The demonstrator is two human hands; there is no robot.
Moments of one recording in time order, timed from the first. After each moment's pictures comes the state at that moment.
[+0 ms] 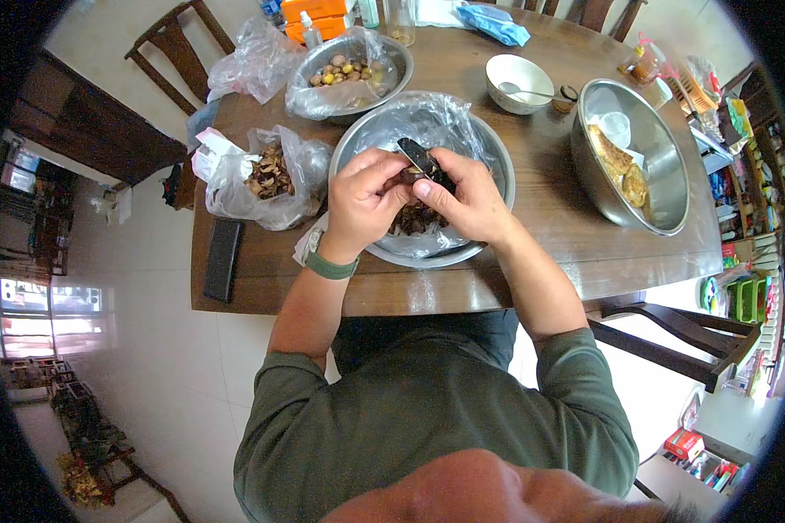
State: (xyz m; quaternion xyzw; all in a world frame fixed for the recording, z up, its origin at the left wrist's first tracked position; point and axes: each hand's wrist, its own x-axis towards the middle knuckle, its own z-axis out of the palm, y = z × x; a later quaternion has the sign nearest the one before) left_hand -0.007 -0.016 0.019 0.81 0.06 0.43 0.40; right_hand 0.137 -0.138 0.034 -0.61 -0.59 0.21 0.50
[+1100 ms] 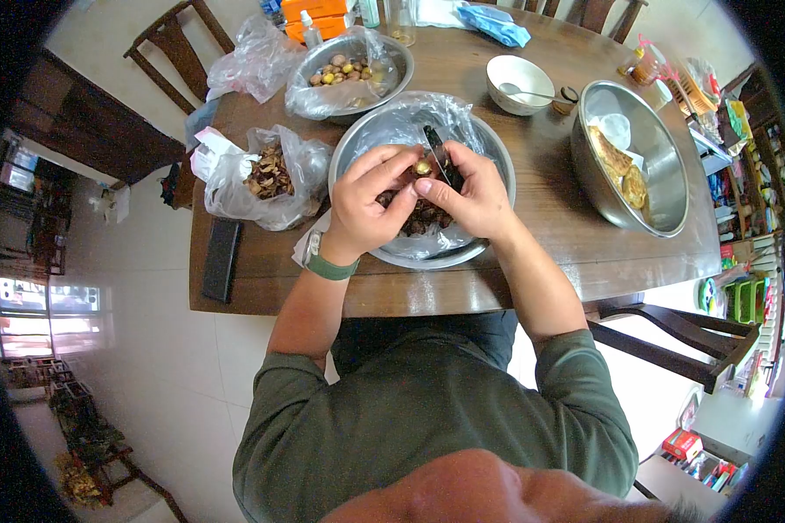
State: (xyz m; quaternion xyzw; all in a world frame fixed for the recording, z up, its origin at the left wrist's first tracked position) left_hand -0.005 -0.021 0.026 0.81 0.01 0.44 0.38; right_hand 0.140 -0.136 0.030 -0.58 -0.54 0.22 0.56
